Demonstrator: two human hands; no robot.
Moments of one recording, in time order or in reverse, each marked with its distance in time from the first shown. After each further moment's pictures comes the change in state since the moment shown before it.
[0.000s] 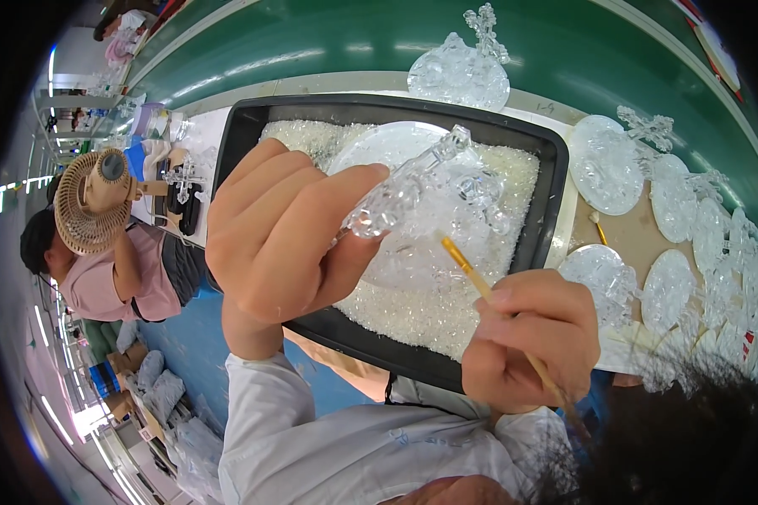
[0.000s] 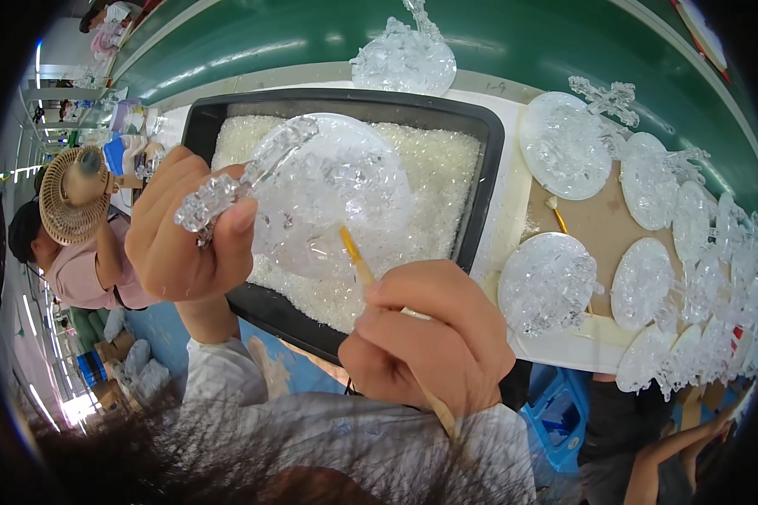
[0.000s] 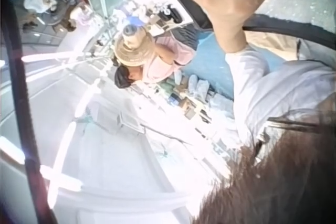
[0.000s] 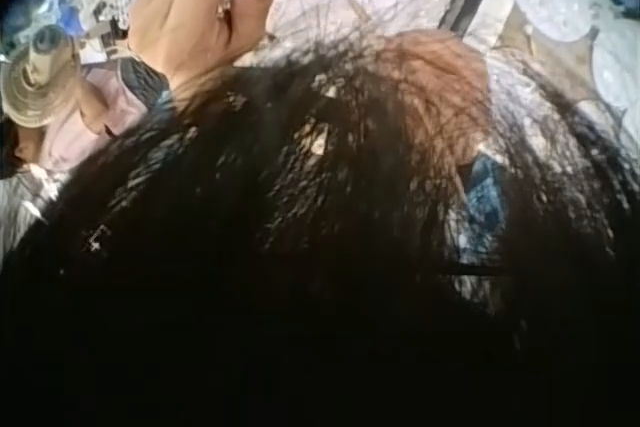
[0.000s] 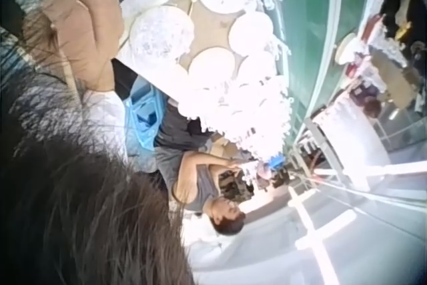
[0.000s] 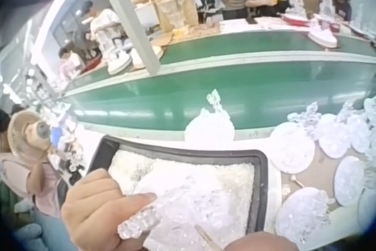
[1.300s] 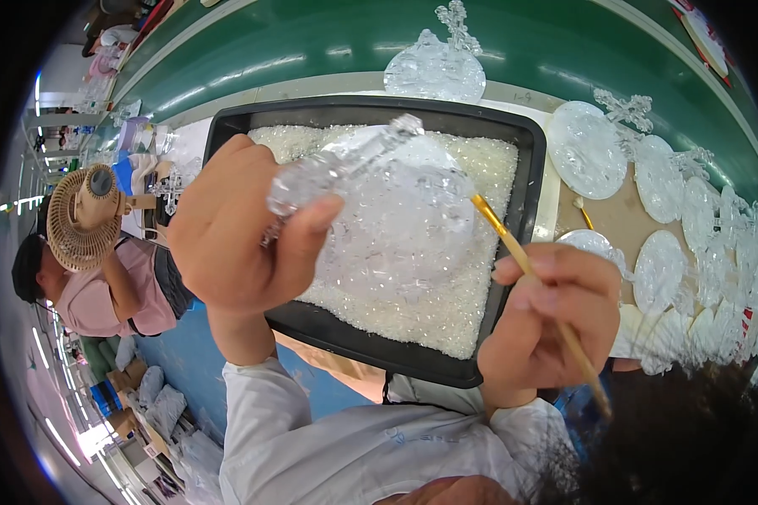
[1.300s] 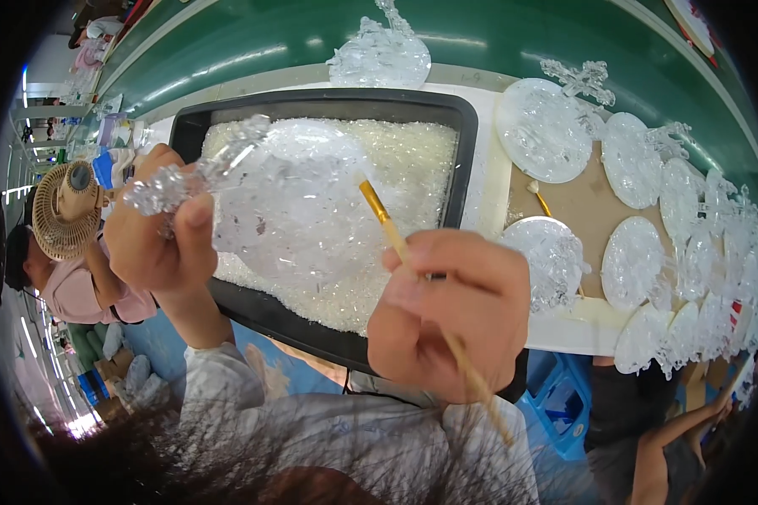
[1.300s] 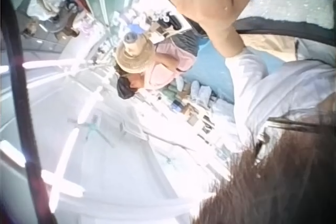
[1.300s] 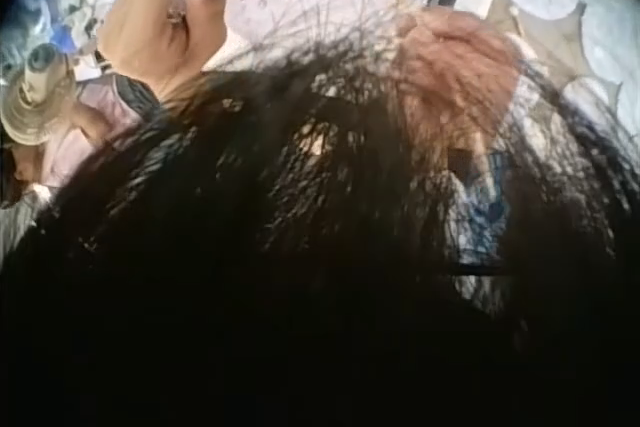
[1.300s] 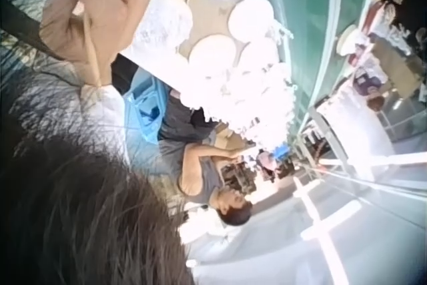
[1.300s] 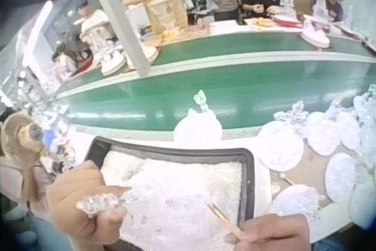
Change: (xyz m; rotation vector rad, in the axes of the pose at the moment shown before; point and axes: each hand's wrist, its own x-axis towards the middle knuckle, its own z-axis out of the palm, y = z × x) left_hand -0.001 -0.003 -0.006 -0.073 0.047 -0.064; right_hand 0.000 0.006 -0.003 -0.022 0.270 -0.008
